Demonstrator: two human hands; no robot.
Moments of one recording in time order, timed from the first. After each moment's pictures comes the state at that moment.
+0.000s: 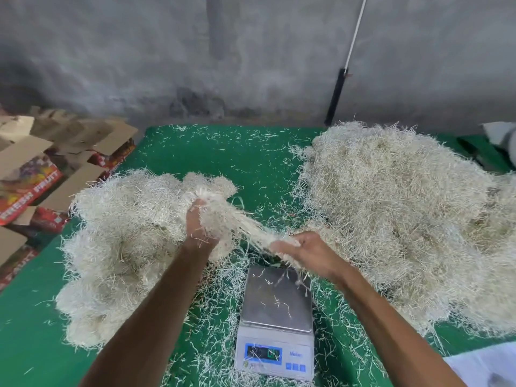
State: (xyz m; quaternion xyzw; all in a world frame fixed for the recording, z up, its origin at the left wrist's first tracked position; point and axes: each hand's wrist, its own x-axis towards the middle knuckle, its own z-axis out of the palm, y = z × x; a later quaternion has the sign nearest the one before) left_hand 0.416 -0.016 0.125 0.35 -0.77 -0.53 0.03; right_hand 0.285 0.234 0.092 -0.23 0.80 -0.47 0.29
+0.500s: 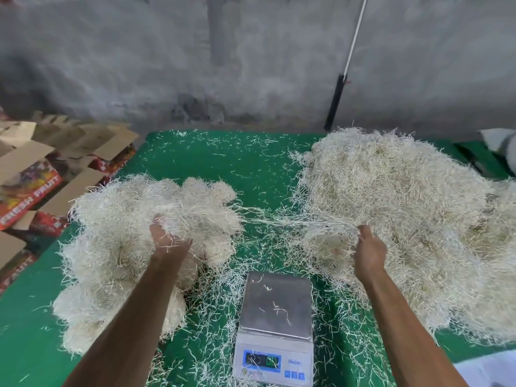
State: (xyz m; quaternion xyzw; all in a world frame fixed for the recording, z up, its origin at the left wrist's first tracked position) left_hand 0.422 -0.066 0.110 0.46 -0.68 -0.56 0.07; right_hand 0.232 0.297 0.063 0.19 0.72 -0.67 0.02
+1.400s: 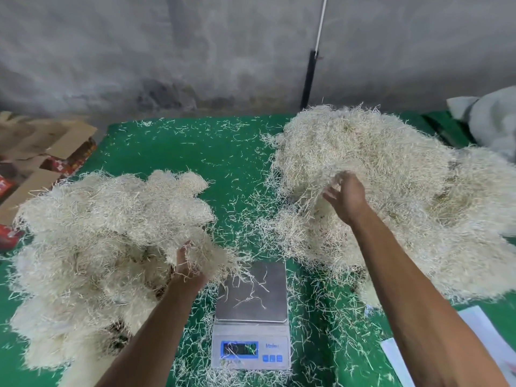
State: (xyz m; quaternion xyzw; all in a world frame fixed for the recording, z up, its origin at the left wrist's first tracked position) left_hand 0.419 0.031 0.060 0.40 -0.75 -0.52 -0.04; right_hand 0.157 0.320 0.117 0.14 0.58 -0.79 0.11
